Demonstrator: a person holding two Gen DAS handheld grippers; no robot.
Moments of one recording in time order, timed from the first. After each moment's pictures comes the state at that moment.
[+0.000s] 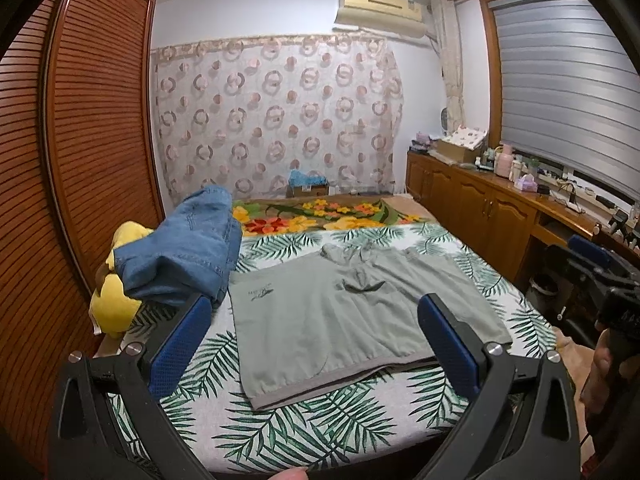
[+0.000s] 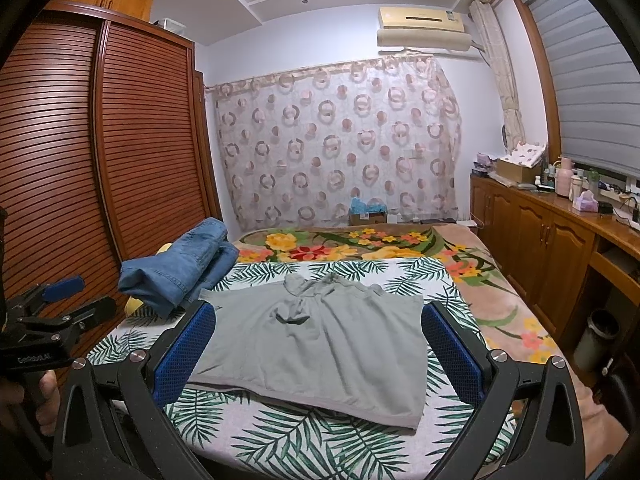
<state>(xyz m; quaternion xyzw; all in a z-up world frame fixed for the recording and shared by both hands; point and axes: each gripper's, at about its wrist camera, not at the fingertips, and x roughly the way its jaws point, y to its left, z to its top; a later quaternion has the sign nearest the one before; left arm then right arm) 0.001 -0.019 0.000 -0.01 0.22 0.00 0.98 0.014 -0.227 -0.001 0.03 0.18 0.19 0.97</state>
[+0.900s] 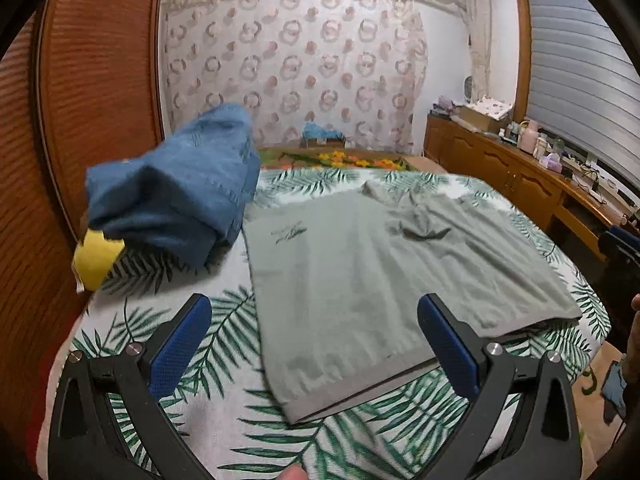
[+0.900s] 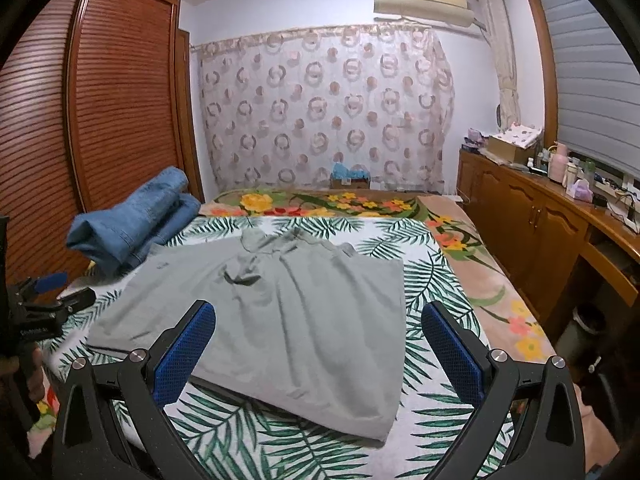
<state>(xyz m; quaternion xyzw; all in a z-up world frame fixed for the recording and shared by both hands) 0.075 0.046 -0.101 -0.04 0.30 0.02 0.95 0.068 -0.215 -0.023 -0.02 0.24 0.16 0.96</state>
